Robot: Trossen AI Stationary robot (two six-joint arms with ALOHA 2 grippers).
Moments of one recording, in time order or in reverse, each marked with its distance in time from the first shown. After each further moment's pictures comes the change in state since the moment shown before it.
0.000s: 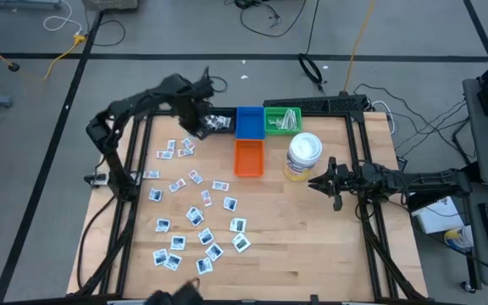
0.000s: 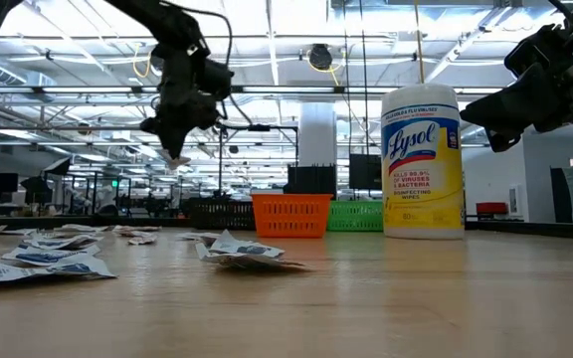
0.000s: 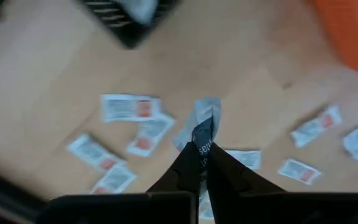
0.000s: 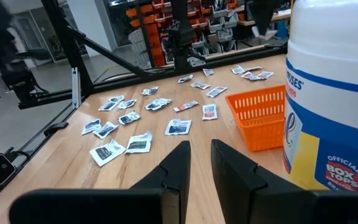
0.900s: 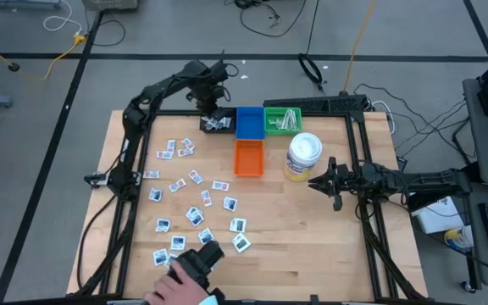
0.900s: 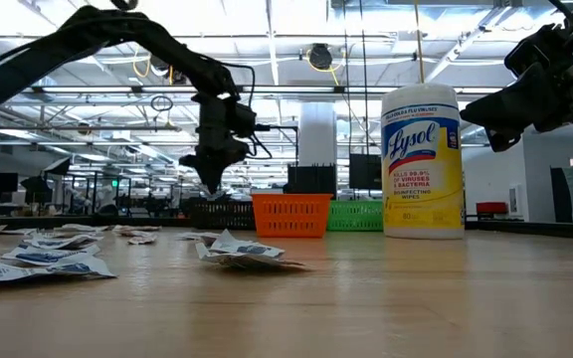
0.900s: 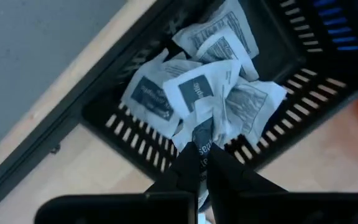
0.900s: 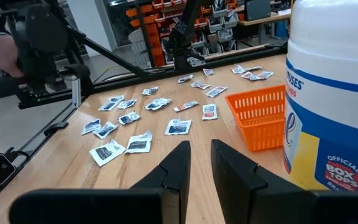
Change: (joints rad) left arm 0.115 0.441 0.448 -0.005 -0.027 0.105; right arm 0.000 0.000 0.000 0.000 0.000 0.000
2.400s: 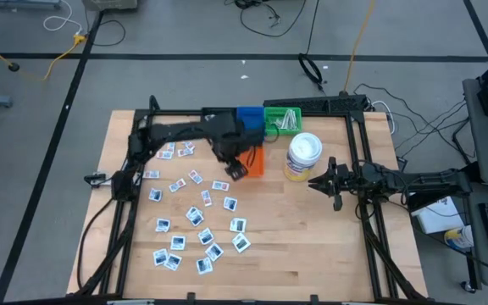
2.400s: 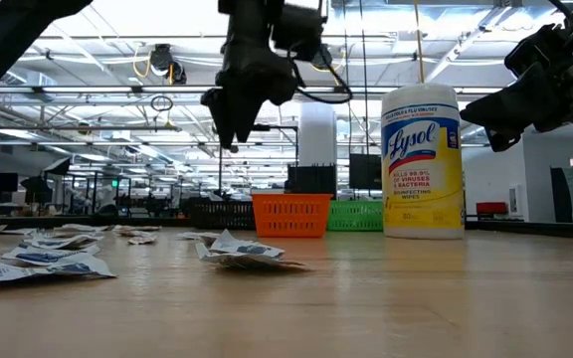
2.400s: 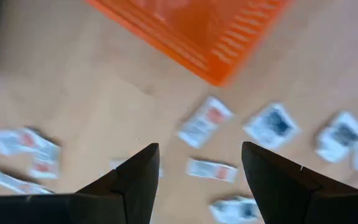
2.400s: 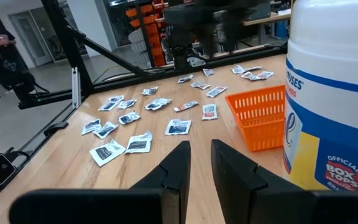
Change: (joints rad) left arm -0.620 -0.128 0.002 -0.177 -0.069 -0.368; right arm 0.000 0.000 0.000 0.000 0.000 0.000
